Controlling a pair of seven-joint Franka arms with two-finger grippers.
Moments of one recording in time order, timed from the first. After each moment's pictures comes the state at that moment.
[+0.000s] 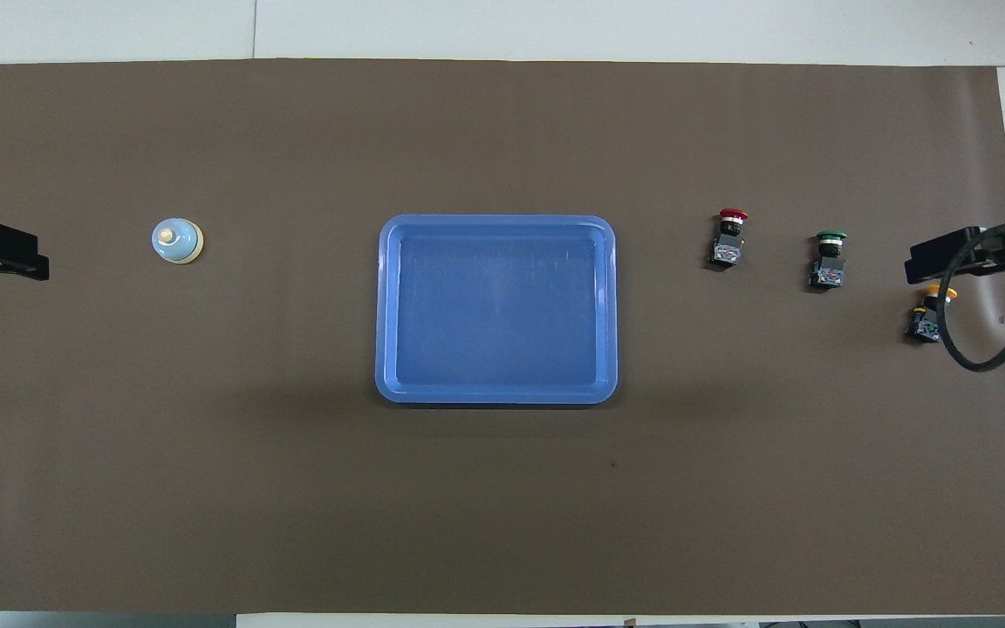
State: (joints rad) left arm -0.02 0.05 0.01 -1.61 0.00 1.65 -0.05; right arm -0.06 -0.01 0.04 -1.60 -0.01 1.56 -0.08
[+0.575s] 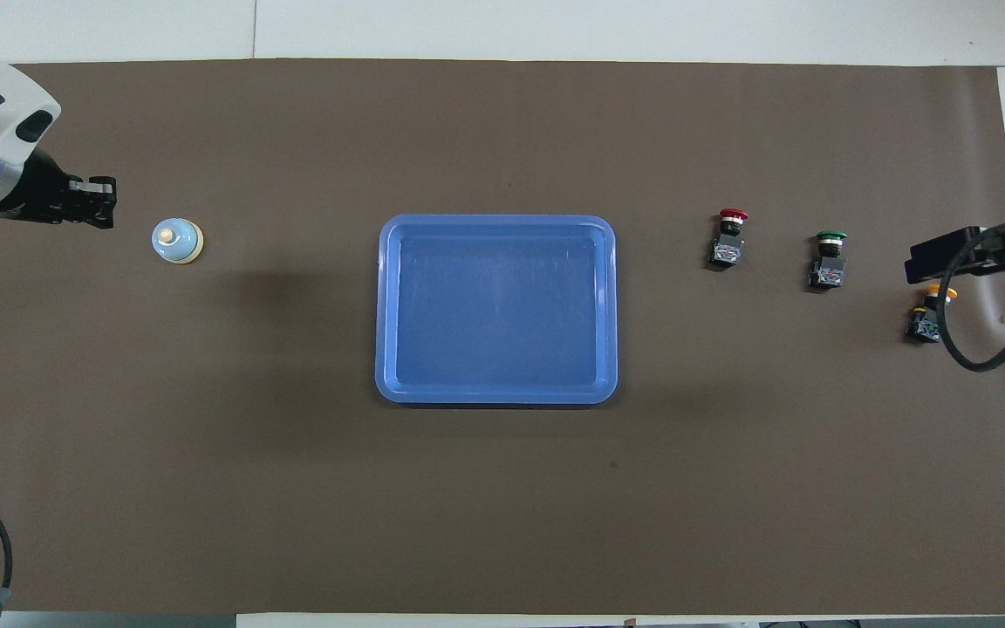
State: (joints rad) left arm -0.01 0.32 0.01 -1.61 0.00 1.94 -0.05; right arm -0.06 -0.01 0.04 -1.60 -0.01 1.56 -0.08
